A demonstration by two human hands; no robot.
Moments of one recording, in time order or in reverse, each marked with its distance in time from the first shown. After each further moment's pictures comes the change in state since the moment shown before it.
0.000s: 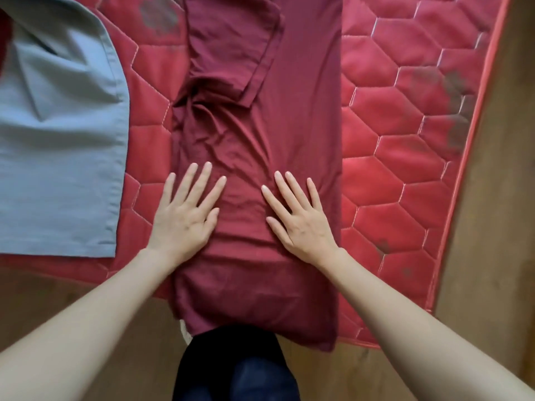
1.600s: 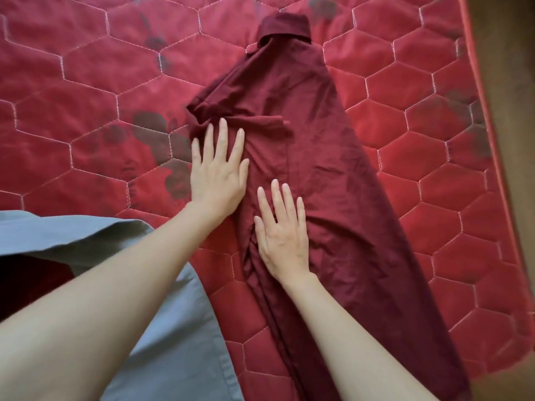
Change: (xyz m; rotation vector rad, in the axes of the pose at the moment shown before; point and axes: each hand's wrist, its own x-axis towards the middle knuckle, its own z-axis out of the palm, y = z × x) left_hand 0.304 -0.130 -0.039 -0.018 -0.170 0.166; right_hand 0.247 -0.073 -0.006 0.094 0.151 0.792
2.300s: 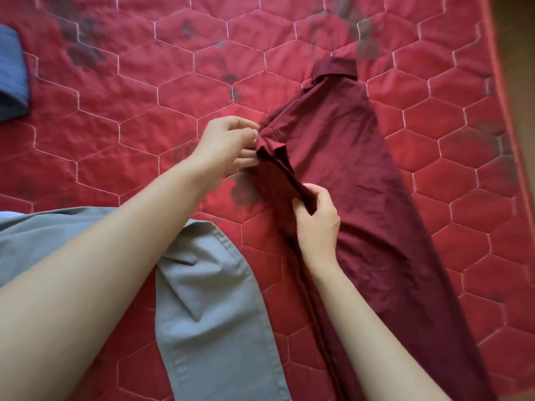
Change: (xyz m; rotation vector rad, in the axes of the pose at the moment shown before) left_hand 0.003 -0.064 -0.156 -1.411 -0.172 -0.505; right_hand 0.043 -0.079 -0.083 0.858 0.183 0.546
